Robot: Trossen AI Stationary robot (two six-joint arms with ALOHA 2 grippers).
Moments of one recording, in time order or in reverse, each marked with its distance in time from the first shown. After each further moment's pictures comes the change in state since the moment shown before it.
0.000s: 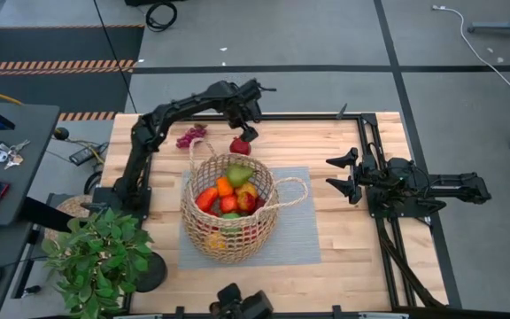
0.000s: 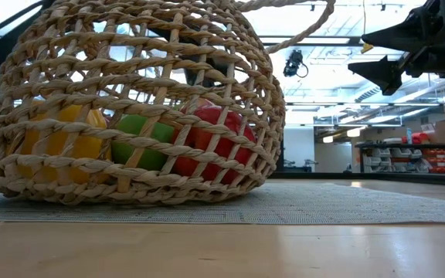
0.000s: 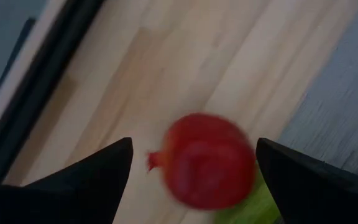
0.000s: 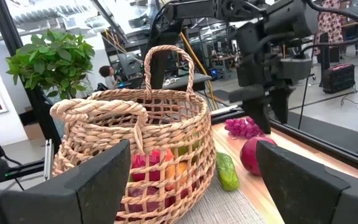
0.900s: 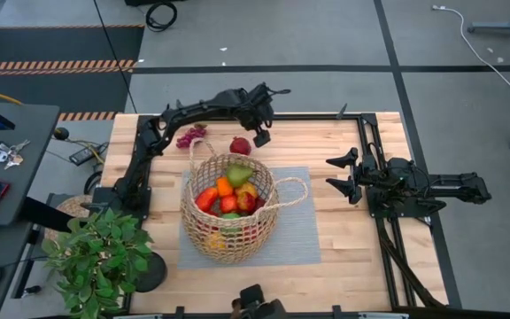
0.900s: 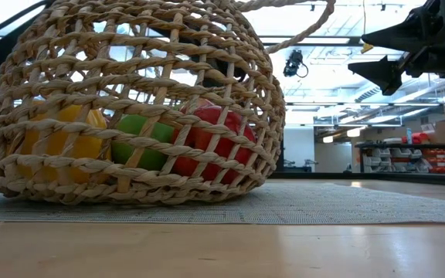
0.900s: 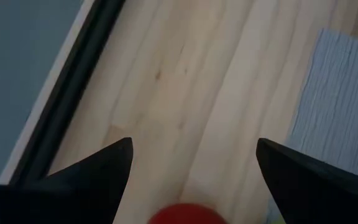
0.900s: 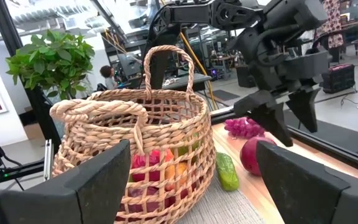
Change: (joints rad) left arm -0.064 0.038 0.000 0.267 0.009 0.104; right arm 0.000 0.000 0.000 0.000 0.000 0.000
